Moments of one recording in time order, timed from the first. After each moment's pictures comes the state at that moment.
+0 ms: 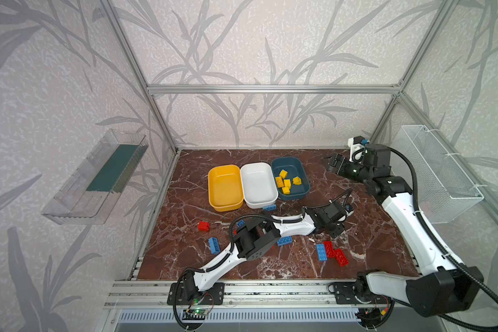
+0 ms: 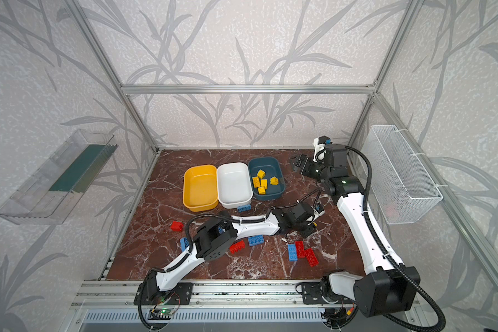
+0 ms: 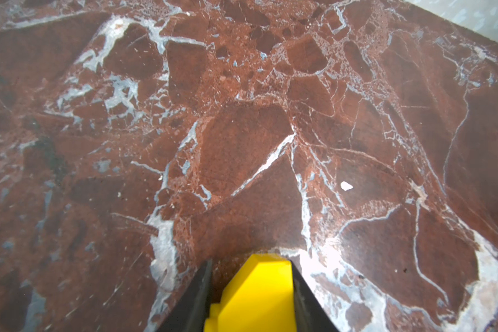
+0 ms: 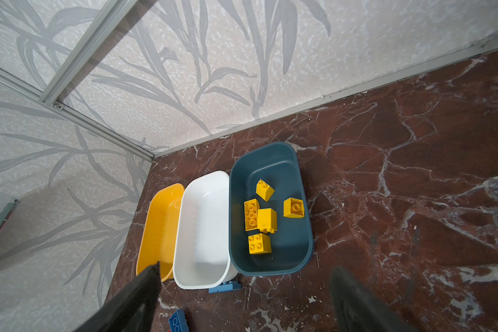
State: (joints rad) left arm -1.14 2.47 1.91 -0.19 0.03 -0.09; right arm 0.12 1.25 1.23 -0.48 -0.33 0.49
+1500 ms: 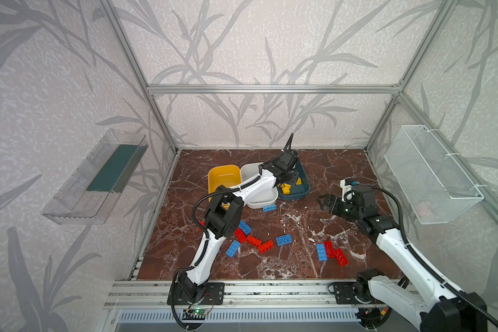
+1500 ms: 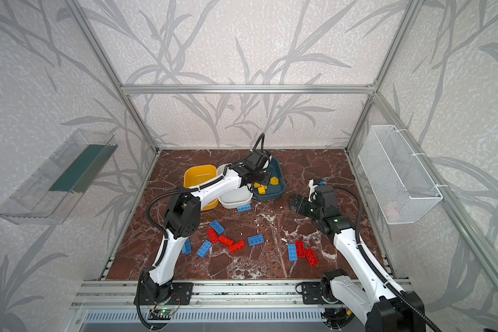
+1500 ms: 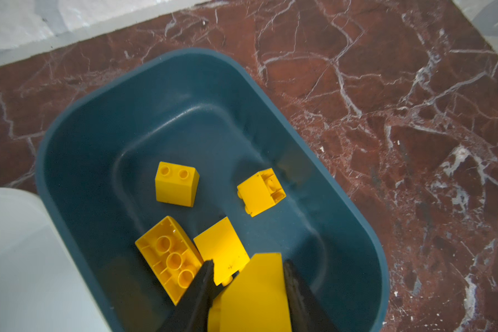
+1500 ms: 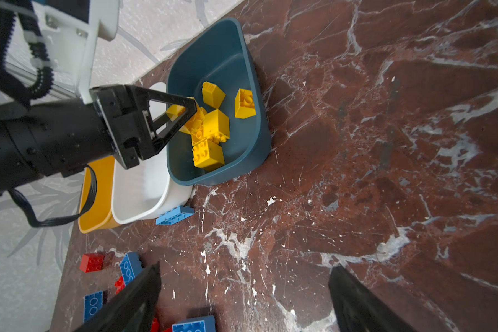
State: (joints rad) left arm -0.70 2.27 1.96 -0.52 -0.06 -0.22; right arm 0.23 0.98 0.66 -0.36 -0.23 0.55
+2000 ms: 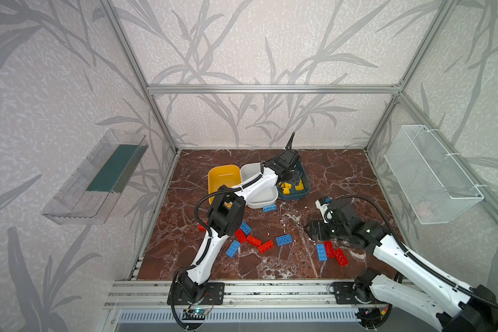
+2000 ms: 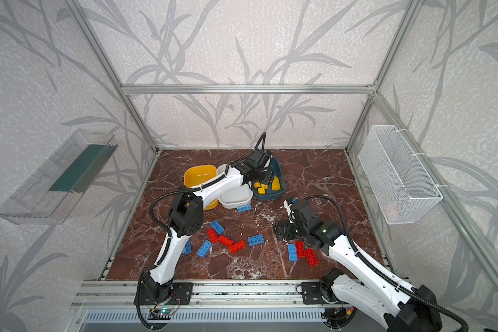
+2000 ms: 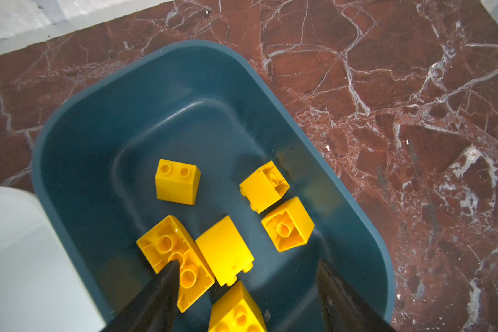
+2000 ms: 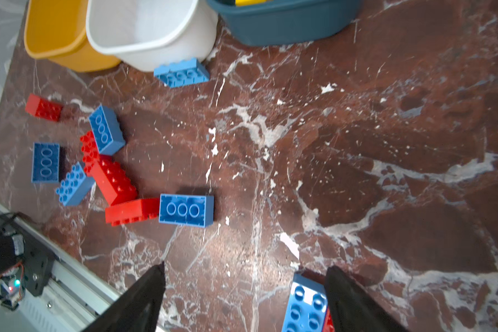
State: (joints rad) left arm -0.70 2.31 2.05 -0.60 -0.07 -0.23; right arm 0.62 0.92 0.67 -0.68 -0.10 0.44
